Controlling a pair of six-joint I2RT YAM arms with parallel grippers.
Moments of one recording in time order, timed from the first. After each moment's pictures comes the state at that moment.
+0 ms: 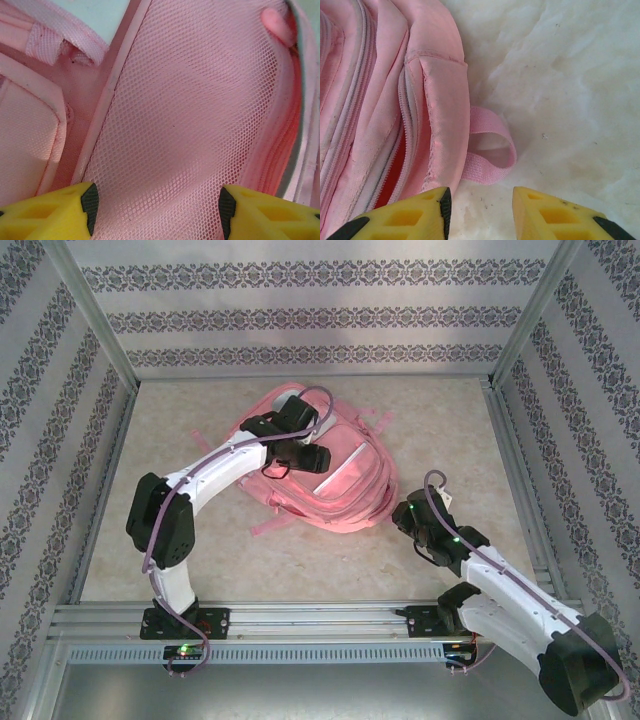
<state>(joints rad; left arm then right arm) -0.59 1.82 1.55 -0.78 0.11 -0.38 0.47 0.86 0.43 -0.43 0.17 0.98</state>
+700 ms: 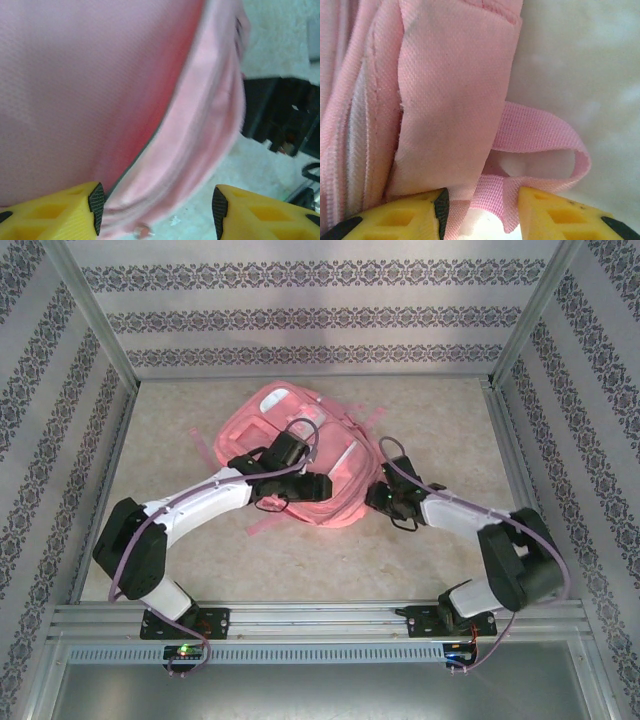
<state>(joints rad) -0.68 1.59 1.14 -0.49 0.27 -0.68 0.43 1.49 0.70 -0.23 -0.08 0.80</state>
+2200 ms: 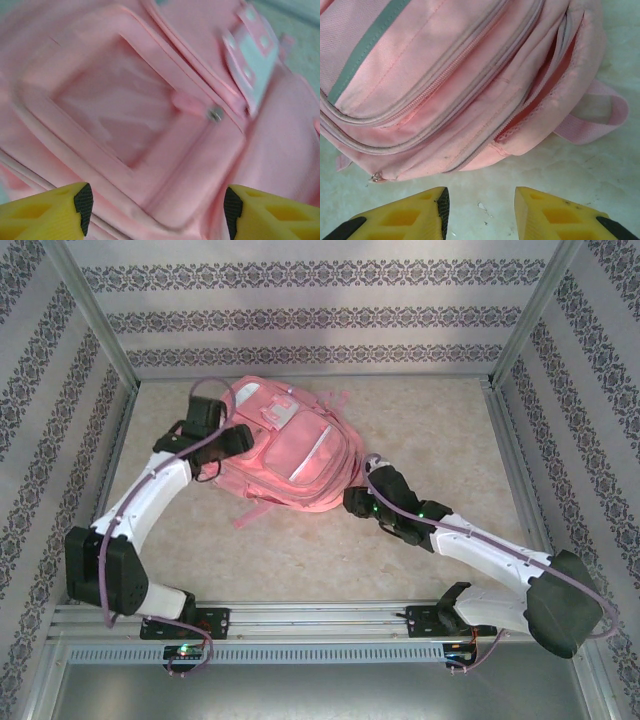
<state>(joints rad) -0.18 1.45 1.22 -0.61 -0.01 -0.50 0.70 1.17 0.65 -0.20 0.06 0.63</state>
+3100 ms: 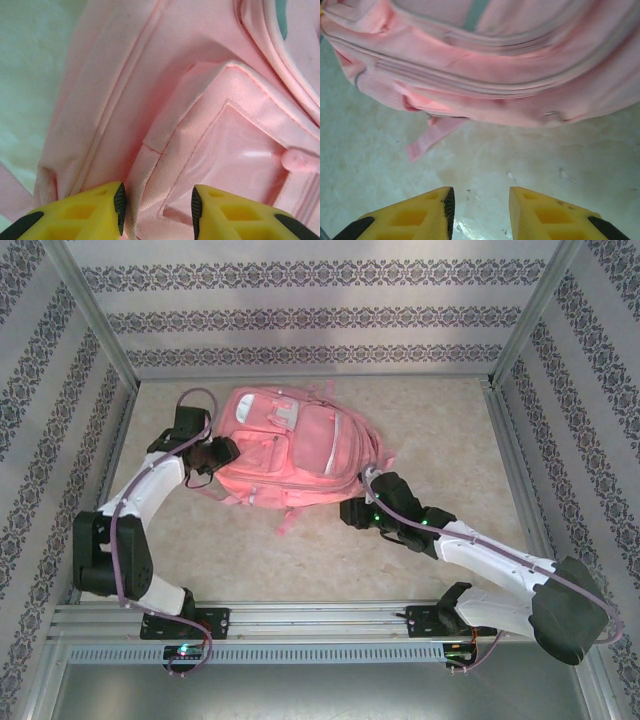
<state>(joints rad) -0.07 1.48 1.05 -0.52 0.24 -0.63 0.72 1.12 0.59 -0.16 -0.11 0.55</state>
